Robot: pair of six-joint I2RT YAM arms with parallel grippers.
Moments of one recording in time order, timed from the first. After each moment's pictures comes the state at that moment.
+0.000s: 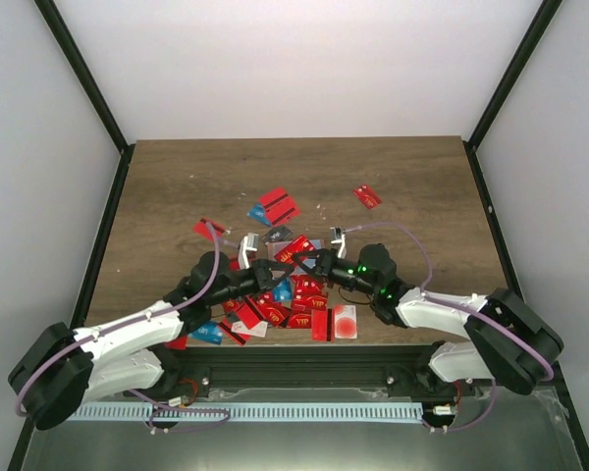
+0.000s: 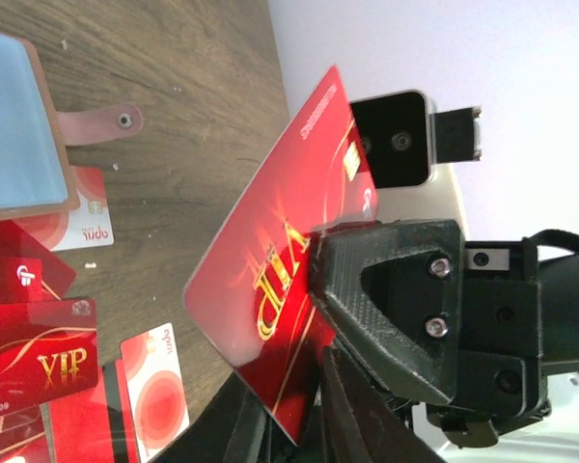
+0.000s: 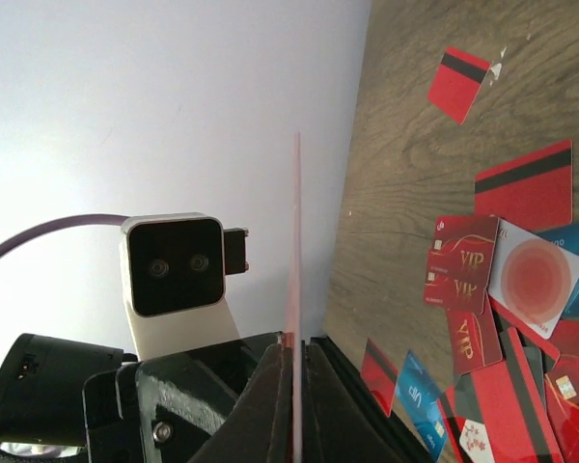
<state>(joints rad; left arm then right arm) -0.78 1.07 0.39 0.46 0.36 -1.18 0.75 1.30 0.40 0.82 -0.42 1.31</state>
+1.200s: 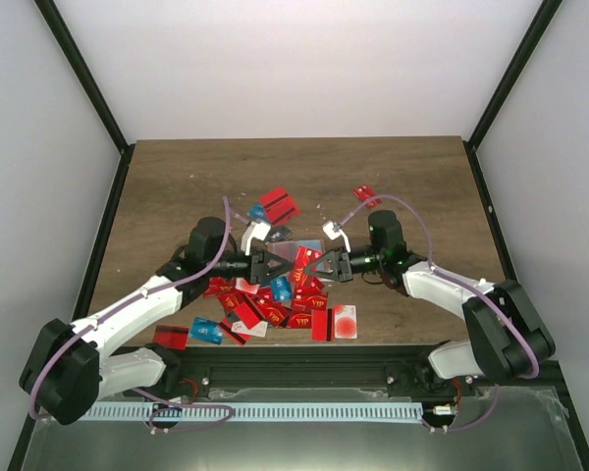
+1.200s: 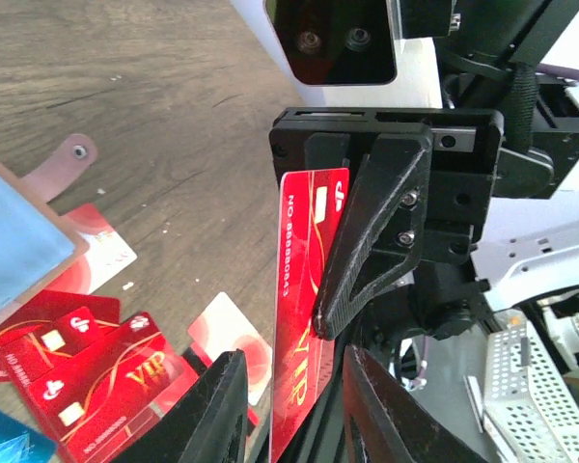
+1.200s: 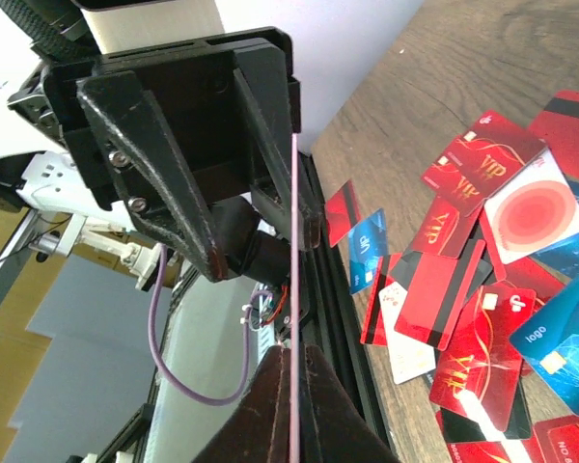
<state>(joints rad) -0.59 1.15 0.63 0.07 0.76 -0.53 0.47 1.37 0.60 0.34 -1.19 0.52</state>
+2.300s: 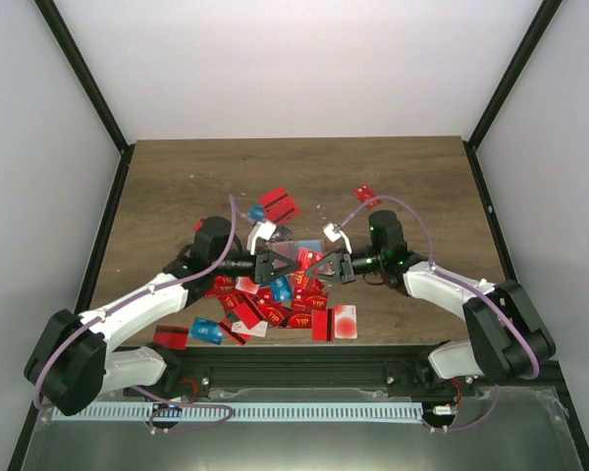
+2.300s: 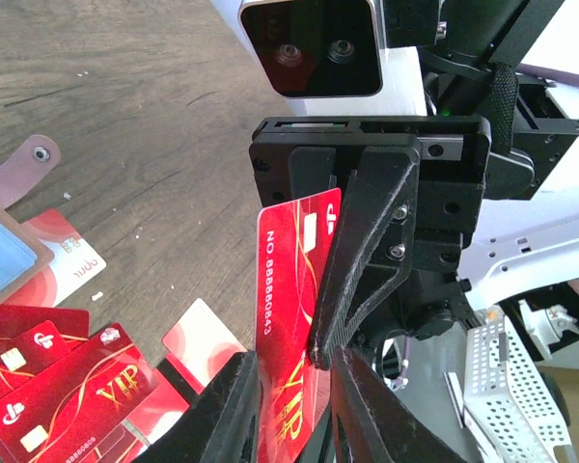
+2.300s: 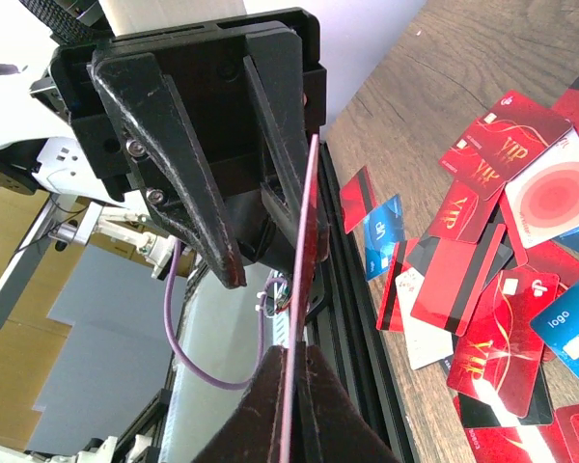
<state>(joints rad) -0.62 1.21 0.63 0.17 0.81 -0.58 0.47 1.36 0.60 0.32 -1.24 0.52</state>
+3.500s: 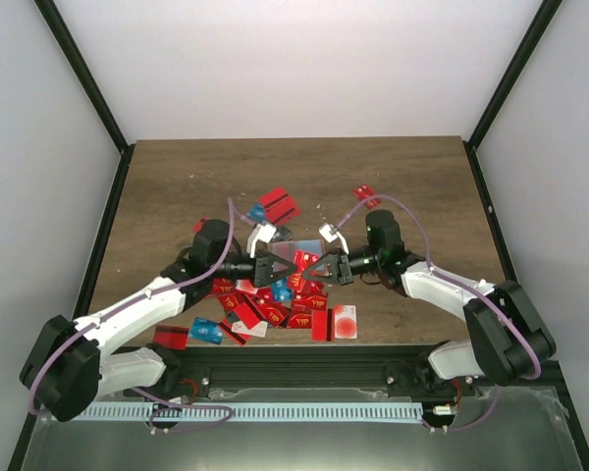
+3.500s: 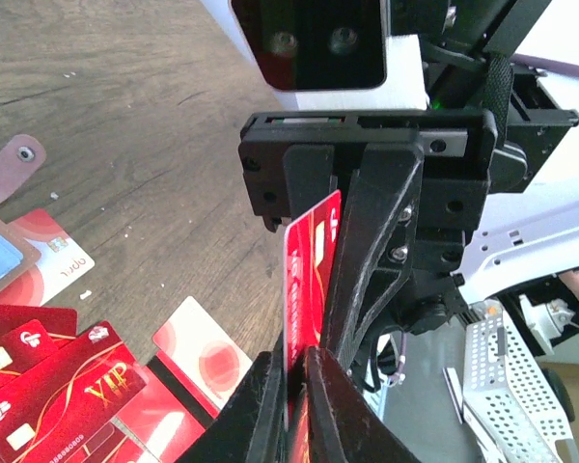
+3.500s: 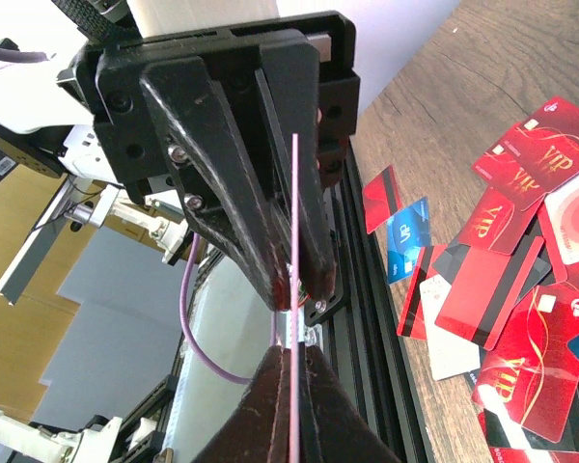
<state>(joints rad) -0.63 1.16 0.62 0.15 0.78 -0.57 0.50 1.36 0.60 0.34 -1.26 0.52</state>
